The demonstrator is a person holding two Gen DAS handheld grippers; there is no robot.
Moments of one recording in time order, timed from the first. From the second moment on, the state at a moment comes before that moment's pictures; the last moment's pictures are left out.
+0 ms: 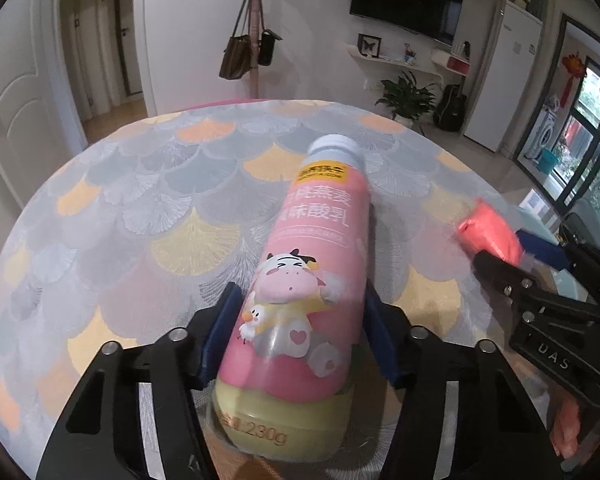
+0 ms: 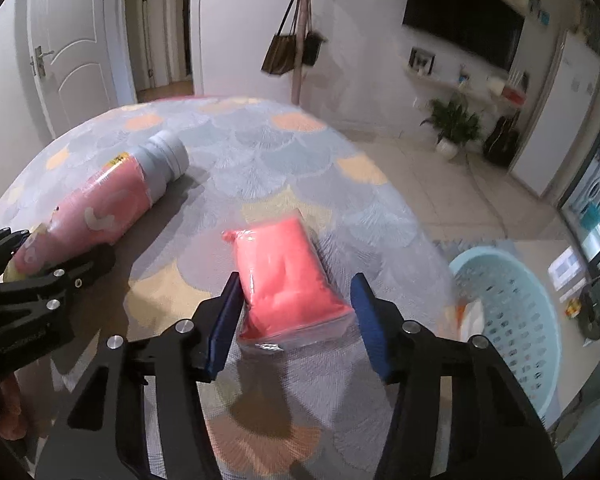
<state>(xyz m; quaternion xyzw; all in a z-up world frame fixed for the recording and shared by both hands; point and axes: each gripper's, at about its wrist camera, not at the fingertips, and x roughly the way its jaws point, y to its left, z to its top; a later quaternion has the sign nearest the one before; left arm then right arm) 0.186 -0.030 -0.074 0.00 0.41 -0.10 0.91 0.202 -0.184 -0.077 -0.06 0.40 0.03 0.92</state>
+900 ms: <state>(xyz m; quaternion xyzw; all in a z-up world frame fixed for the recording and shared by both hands) 0.161 -0.195 0.028 0.04 0.26 -0.27 0.93 0.122 -0.382 -0.002 0.13 0.27 -0.15 0.94</state>
